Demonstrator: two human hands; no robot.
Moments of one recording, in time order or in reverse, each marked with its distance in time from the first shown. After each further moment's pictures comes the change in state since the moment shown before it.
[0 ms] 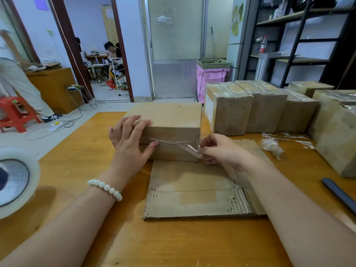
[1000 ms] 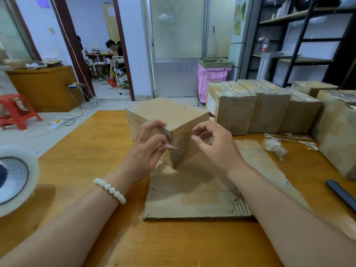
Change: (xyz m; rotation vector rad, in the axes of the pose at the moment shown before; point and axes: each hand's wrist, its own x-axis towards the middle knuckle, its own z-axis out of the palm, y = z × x) left_hand 0.001 0.020 0.004 -0.324 -0.111 0.259; right_hand -0.006 0.000 0.023 -0.224 0.369 -0.662
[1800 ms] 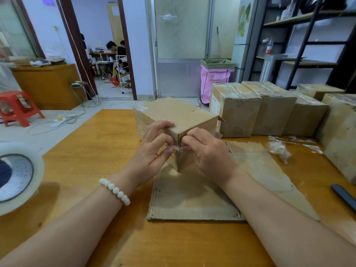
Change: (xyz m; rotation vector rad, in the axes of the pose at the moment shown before) left_hand -0.001 0.008 -0.003 -0.166 -0.047 -0.066; right_hand -0.001 0.004 0.025 -0.434 0.106 -0.698
